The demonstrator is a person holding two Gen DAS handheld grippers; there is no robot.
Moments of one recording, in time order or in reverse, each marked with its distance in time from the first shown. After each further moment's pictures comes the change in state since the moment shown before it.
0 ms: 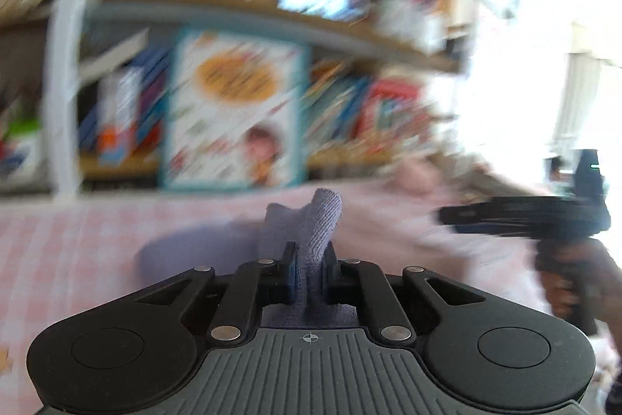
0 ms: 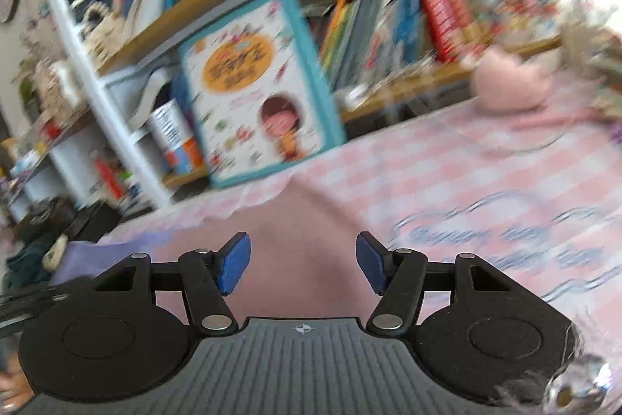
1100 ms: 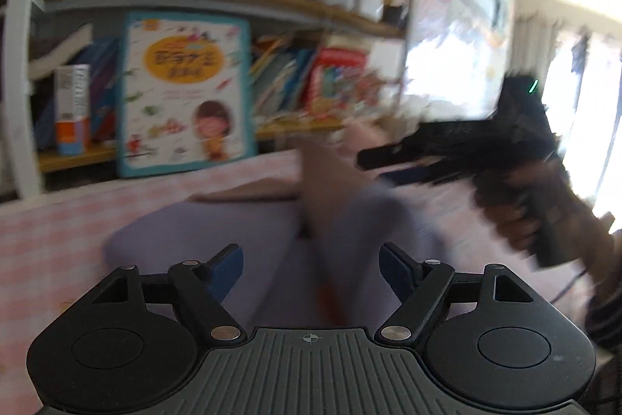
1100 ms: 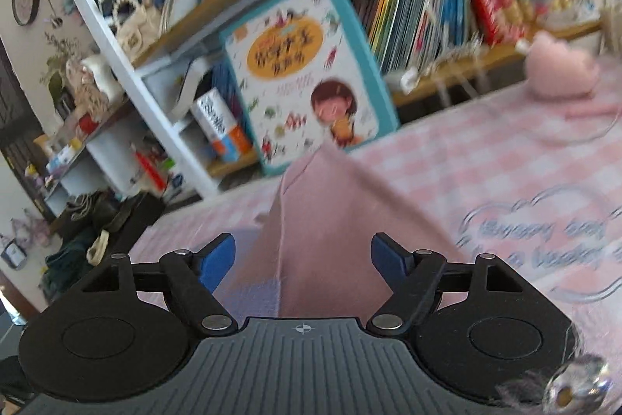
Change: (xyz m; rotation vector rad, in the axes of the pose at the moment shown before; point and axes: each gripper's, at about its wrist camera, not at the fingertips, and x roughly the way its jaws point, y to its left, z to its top) left arm 0.004 0.006 -0.015 0.104 0.134 -0.043; right arm 0.024 0.042 0.001 0.030 0.143 0.162
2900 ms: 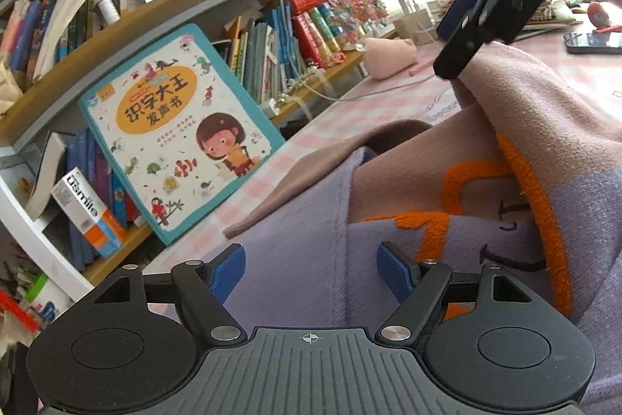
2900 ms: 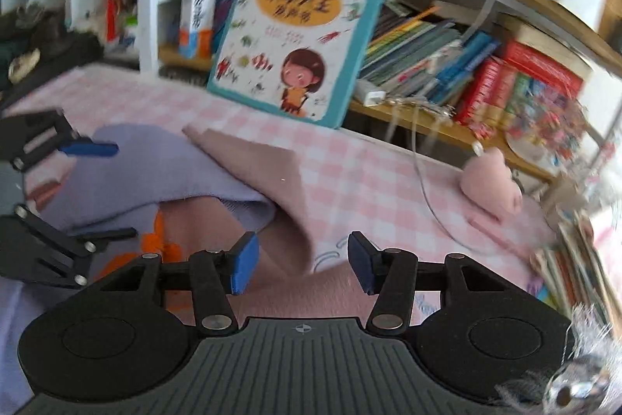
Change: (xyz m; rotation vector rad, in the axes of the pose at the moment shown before) left arm 0.085 -0.049 0.000 0.476 0.120 0.242; right arm -0.017 0.043 0.012 -0.645 0.206 -0.360
